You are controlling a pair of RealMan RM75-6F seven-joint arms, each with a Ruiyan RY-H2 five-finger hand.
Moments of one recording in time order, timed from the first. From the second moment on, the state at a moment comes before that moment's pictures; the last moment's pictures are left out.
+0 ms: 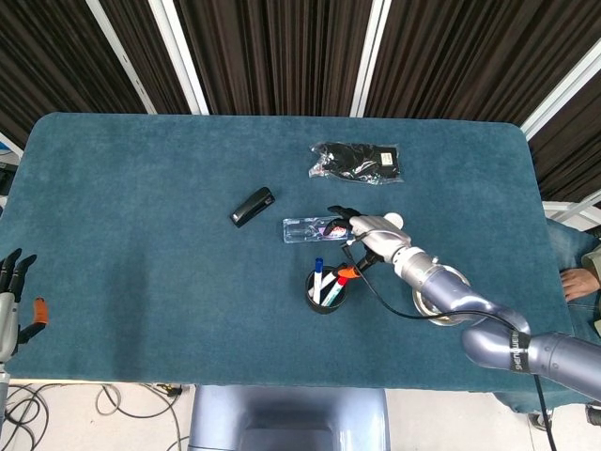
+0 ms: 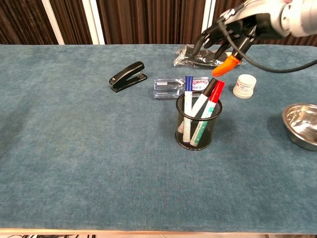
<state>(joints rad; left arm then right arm) -0.09 -1.14 -0.10 -1.73 1.31 1.46 0.13 0.97 -1.16 0.28 -1.62 -1.03 0.47 0.28</state>
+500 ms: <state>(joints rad) -0.09 -1.14 -0.10 -1.73 1.30 1.45 0.12 1.08 -1.26 0.19 -1.61 -0.79 0.56 0.07</state>
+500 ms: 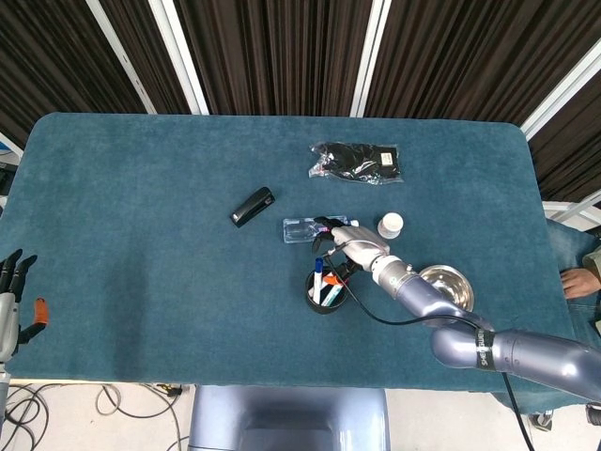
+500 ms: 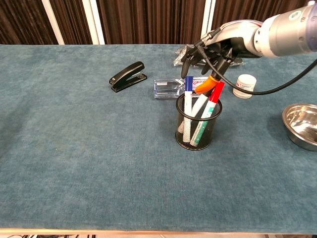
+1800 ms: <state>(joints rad) -0.09 -1.13 -0.11 -1.74 1.28 1.44 0.12 1.14 -1.29 0.15 -1.61 -0.64 0.58 -0.03</state>
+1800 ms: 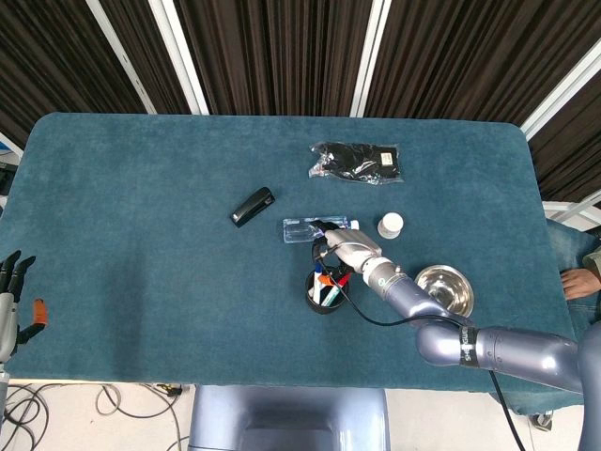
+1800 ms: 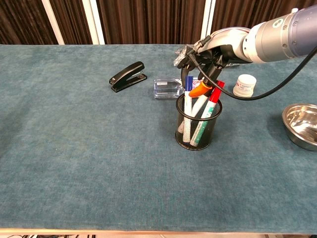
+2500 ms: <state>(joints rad) -0.09 -1.13 -0.11 -1.74 1.28 1.44 0.12 1.15 -1.29 0.15 -1.61 -0.64 0.57 -0.02</state>
